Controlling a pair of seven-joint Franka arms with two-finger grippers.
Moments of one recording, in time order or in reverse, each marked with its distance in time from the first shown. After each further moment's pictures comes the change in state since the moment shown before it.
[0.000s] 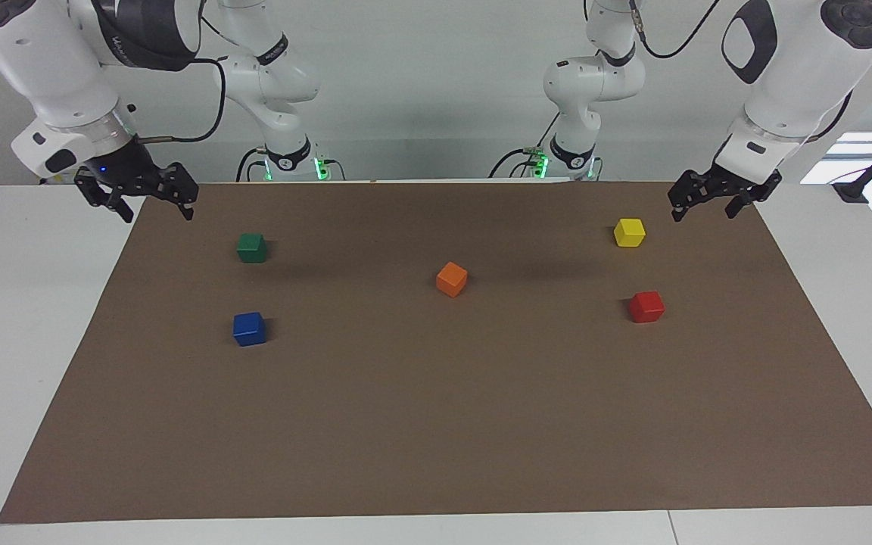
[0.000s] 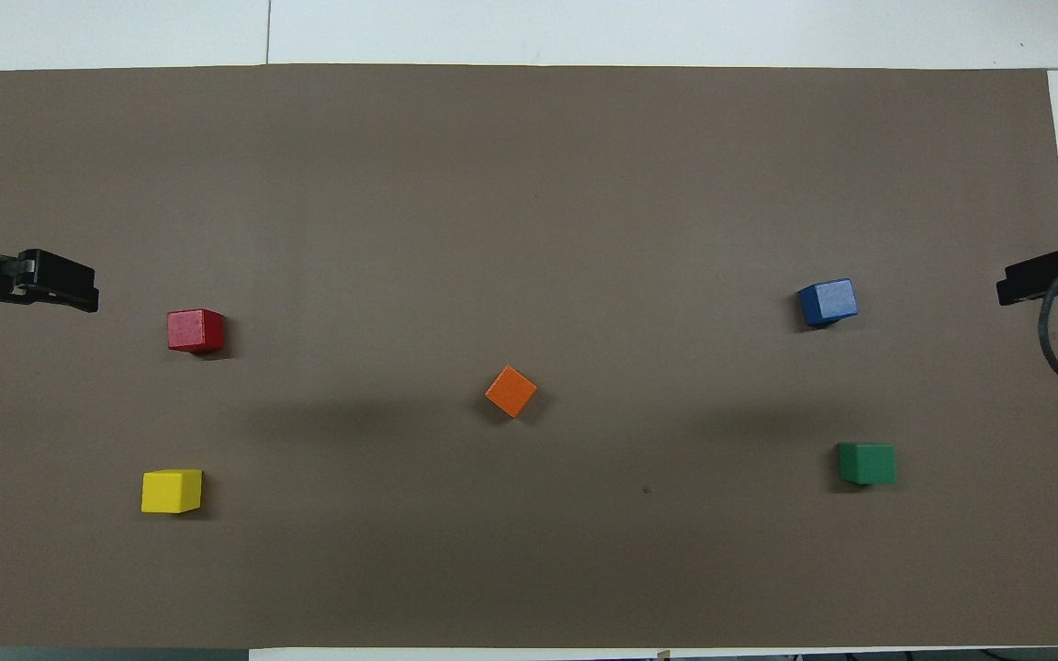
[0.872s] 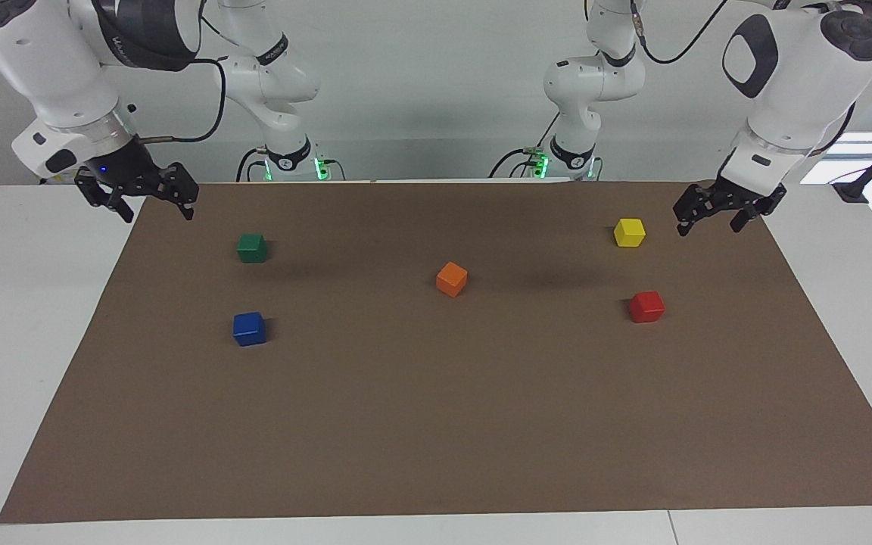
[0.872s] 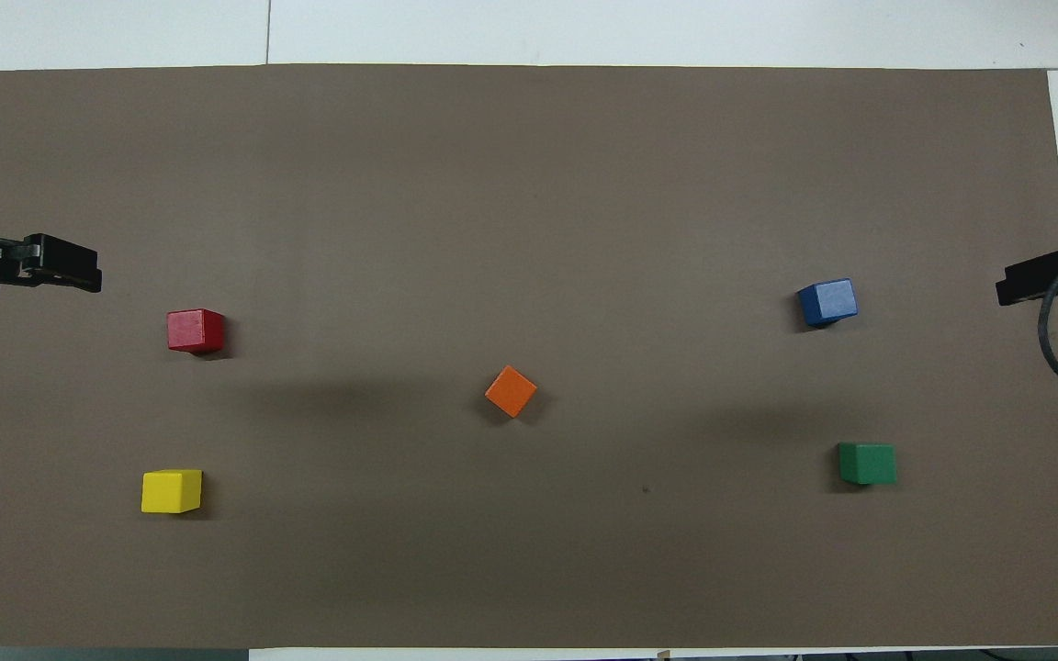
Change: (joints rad) left arm 0.000 0.021 0.016 -0.047 0.000 0.128 0.019; right arm 0.000 0.000 0.000 0.000 0.000 0.000 0.000
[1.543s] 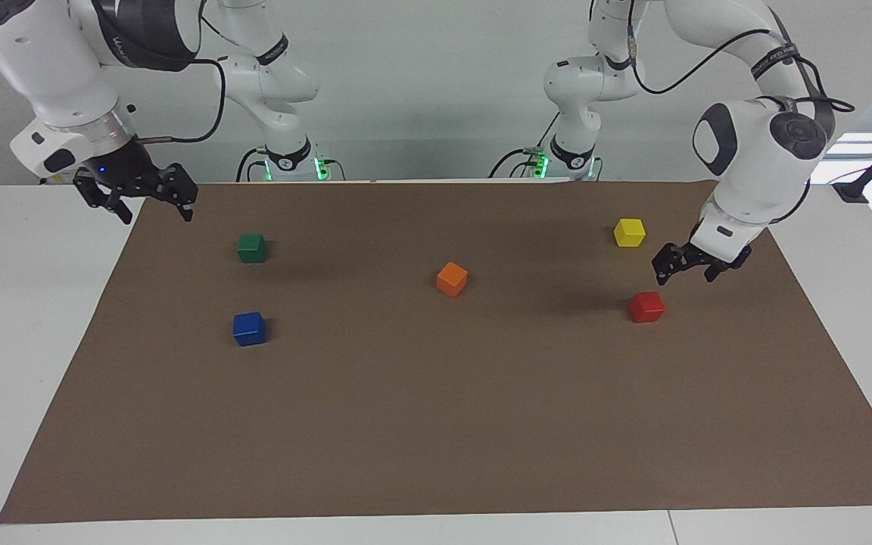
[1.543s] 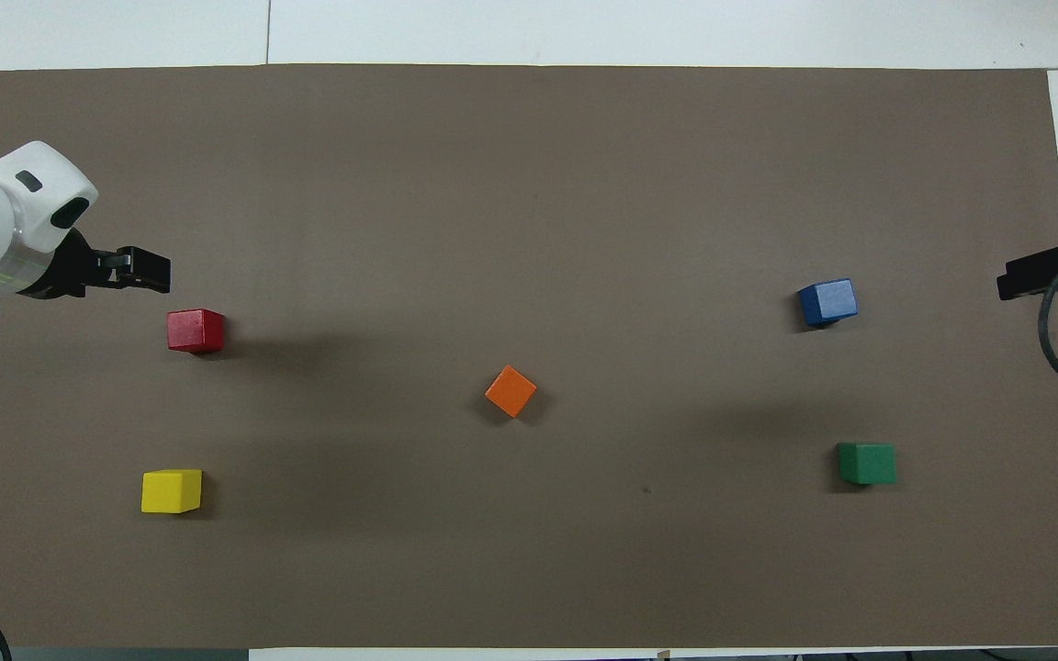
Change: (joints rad) left arm 0.000 0.084 0.007 -0.213 -0.001 0.294 -0.055; right arm 0.000 0.000 0.000 -0.001 0.000 0.034 0.000
